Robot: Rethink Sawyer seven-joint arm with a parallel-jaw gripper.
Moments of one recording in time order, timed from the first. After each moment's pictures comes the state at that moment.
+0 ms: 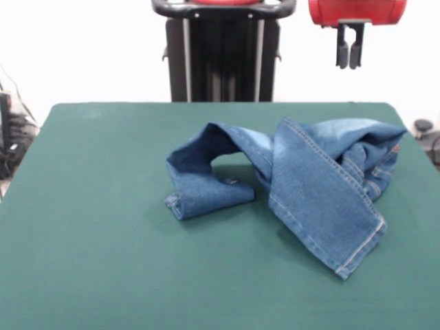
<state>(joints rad) -0.09 -0.74 0.05 1.48 0.13 1.09 1.91</state>
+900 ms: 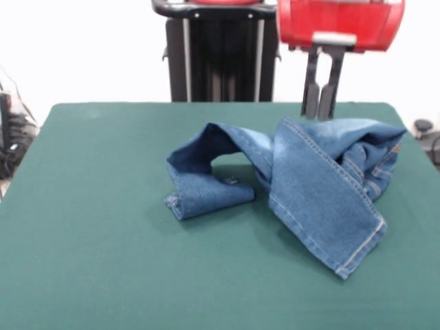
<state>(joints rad) -0.06 -0.65 -0.03 1.22 0.01 0.85 1.91</state>
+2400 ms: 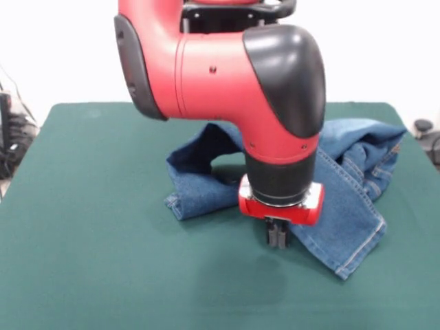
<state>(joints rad) -0.18 -0.26 0.08 1.15 0.01 0.79 1.91</state>
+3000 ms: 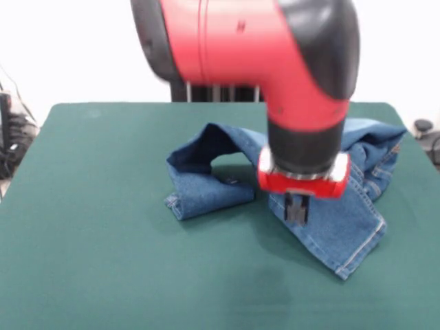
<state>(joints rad) -0.14 -0.35 0.08 1.15 -0.01 0.89 1.91</state>
